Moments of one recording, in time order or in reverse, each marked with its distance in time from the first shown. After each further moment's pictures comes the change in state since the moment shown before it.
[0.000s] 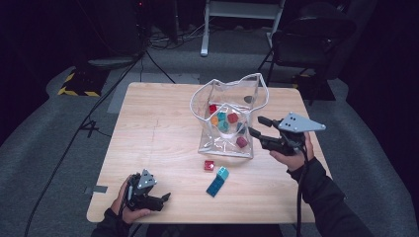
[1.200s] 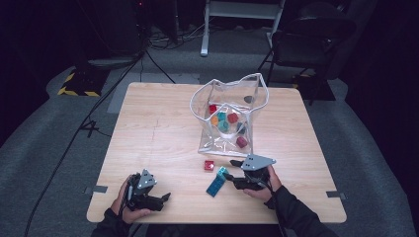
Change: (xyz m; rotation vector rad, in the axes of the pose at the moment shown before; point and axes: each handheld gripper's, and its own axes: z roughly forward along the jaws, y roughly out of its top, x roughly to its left) left arm 0.000 0.000 0.000 0.000 0.000 0.000; right arm 0.071 -0.108 0.065 0.234 0.212 -0.013
